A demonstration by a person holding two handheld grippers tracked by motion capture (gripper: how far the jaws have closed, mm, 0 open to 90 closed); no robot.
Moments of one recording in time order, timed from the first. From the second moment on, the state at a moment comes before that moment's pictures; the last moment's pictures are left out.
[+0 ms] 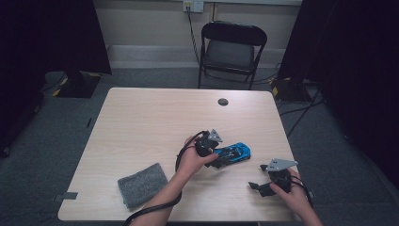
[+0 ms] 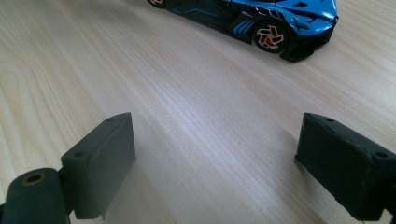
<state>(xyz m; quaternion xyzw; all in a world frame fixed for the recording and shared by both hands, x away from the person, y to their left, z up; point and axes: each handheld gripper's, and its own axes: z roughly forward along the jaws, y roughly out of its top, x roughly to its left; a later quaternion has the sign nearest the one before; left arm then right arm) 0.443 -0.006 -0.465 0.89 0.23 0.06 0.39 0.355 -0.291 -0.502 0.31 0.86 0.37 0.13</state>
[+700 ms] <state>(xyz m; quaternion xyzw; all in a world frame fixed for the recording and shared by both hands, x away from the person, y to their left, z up) 0.452 -0.037 -0.479 0.90 0.22 0.06 0.36 0.355 -0.291 -0.502 0.31 0.86 0.37 0.13</state>
